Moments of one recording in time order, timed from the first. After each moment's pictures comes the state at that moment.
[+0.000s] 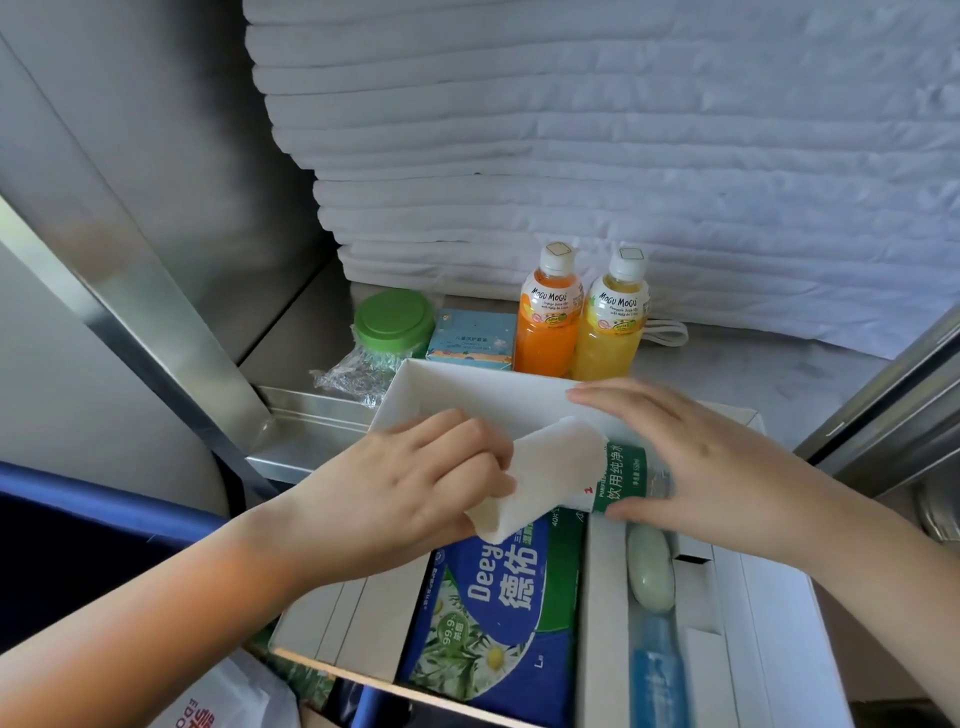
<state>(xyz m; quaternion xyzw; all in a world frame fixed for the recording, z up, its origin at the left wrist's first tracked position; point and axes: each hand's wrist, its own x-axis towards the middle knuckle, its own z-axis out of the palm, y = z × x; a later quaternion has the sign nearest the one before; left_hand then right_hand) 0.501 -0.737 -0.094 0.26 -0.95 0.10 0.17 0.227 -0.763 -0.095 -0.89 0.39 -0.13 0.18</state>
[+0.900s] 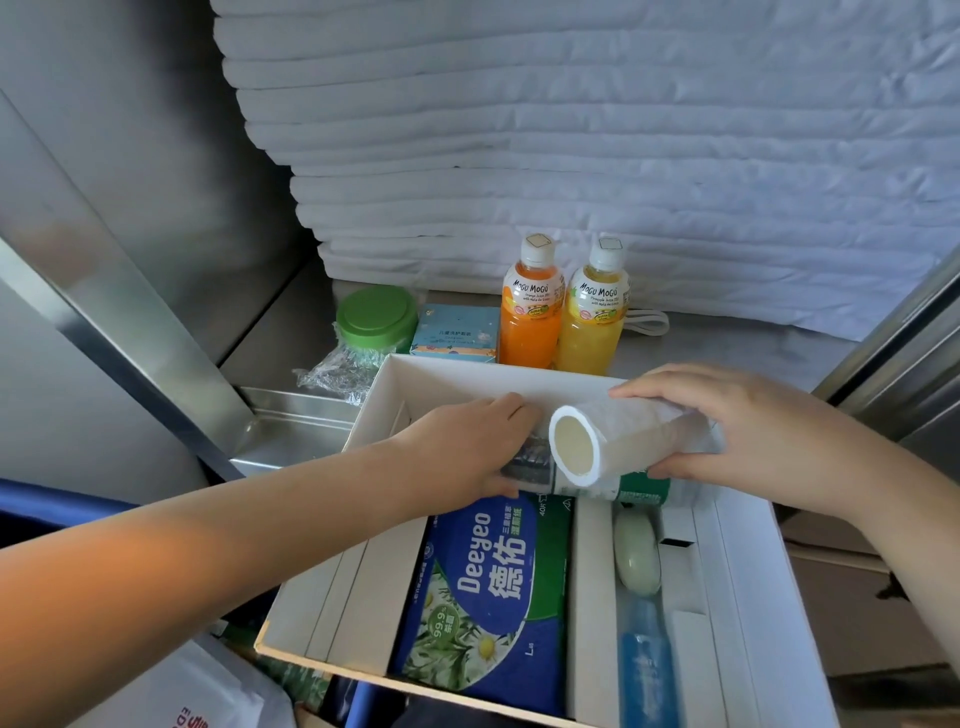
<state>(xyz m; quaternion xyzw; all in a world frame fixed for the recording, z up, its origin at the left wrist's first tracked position) 0.452 -0.793 -0.135 0.41 -0.91 -0.06 -0.03 0.192 -0.770 -0.082 -0.87 0.44 -0.13 0.17</state>
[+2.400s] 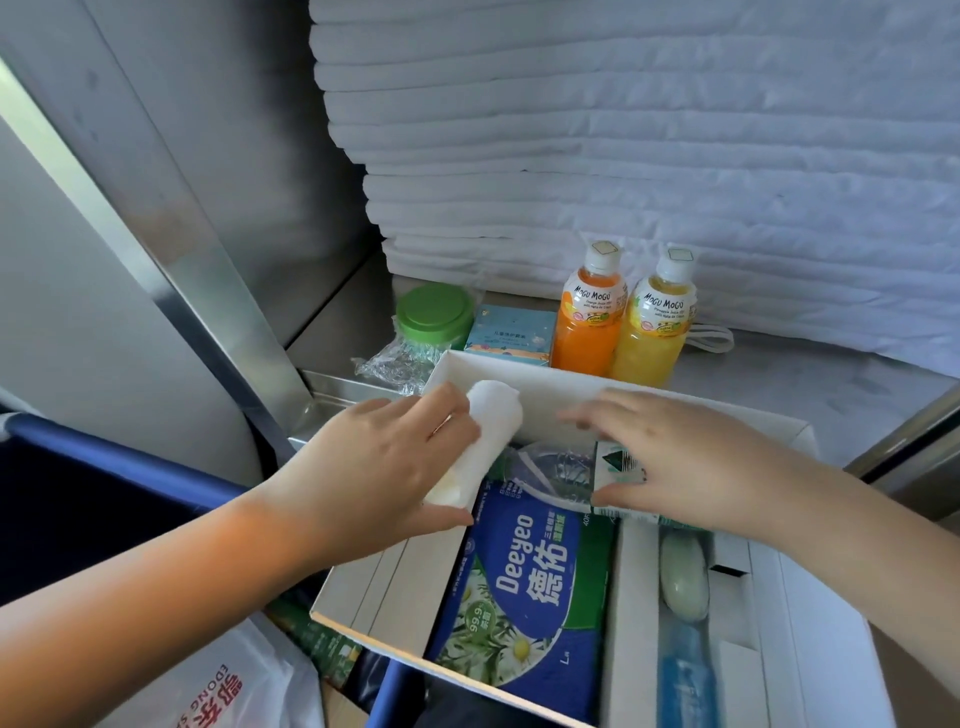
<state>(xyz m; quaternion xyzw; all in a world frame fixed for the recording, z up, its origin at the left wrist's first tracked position) 0.526 -0.722 -0.087 0.43 -0.88 0.16 0.05 0.264 -0.786 -0.105 -0.92 0.37 -0.04 0.09</state>
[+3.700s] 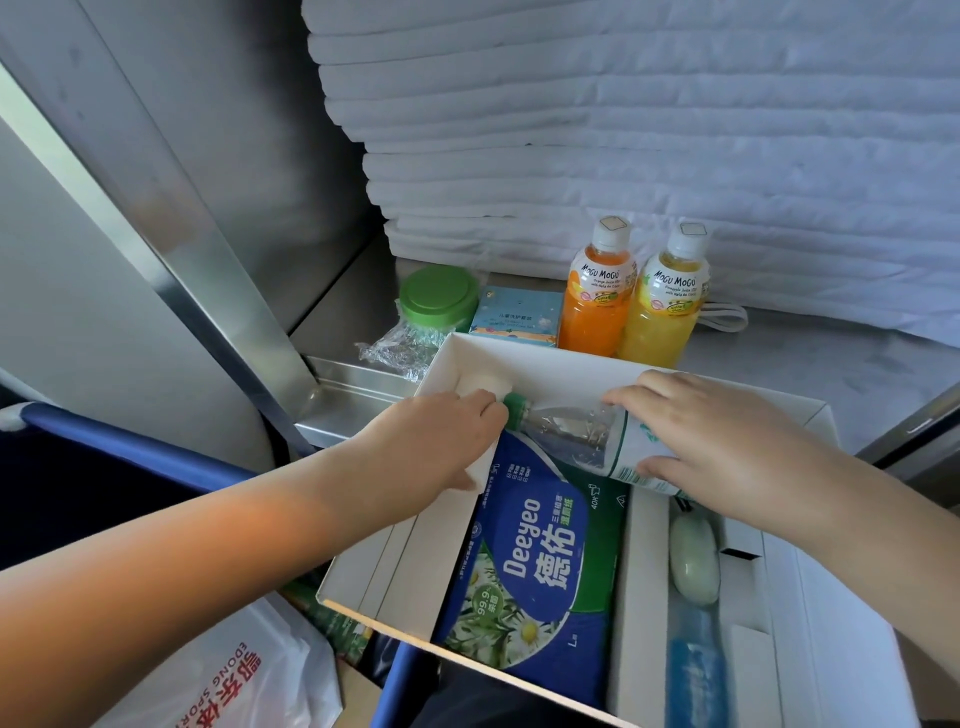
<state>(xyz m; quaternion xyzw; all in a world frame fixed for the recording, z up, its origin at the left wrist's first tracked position) 0.504 -0.758 -0.114 0.48 -0.87 0.04 -0.14 0.253 -0.782 -0.109 -0.91 0.42 0.00 0.02</state>
